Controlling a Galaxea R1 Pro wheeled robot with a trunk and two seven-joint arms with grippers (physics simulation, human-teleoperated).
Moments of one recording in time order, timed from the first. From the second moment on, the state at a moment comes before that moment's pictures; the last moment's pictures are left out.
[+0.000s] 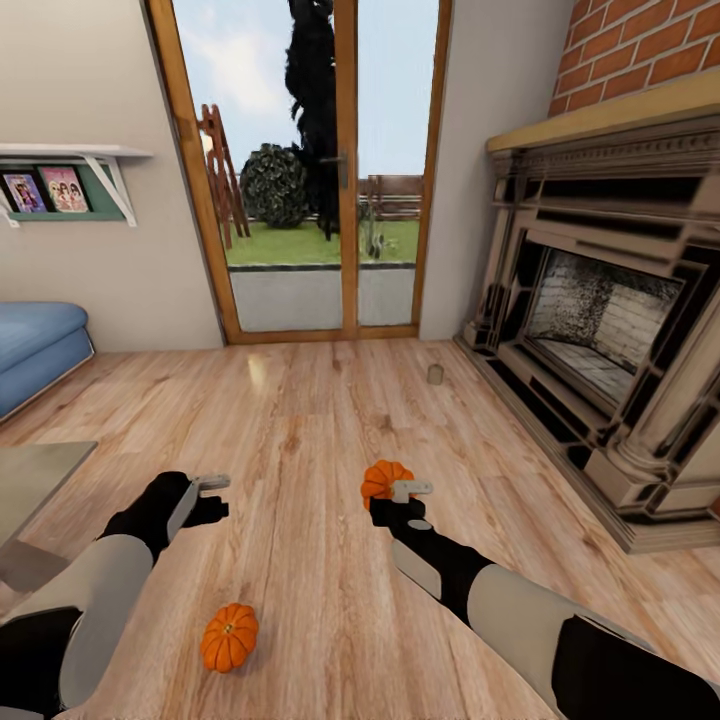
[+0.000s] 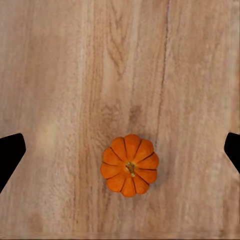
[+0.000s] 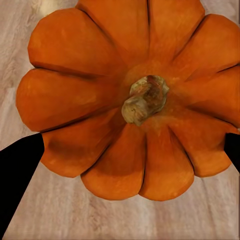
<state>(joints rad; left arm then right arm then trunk) -0.92 0.12 0.14 -0.44 -0.02 0.74 0.06 -0.89 0.12 1.09 -0.40 -1.08 -0.05 -0.36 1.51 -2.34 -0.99</state>
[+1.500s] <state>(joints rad) -1.19 0.01 0.23 -0.43 -0.04 0.97 0.12 -1.77 -0.19 0.93 -0.58 -0.90 0.93 -0.37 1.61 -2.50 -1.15</state>
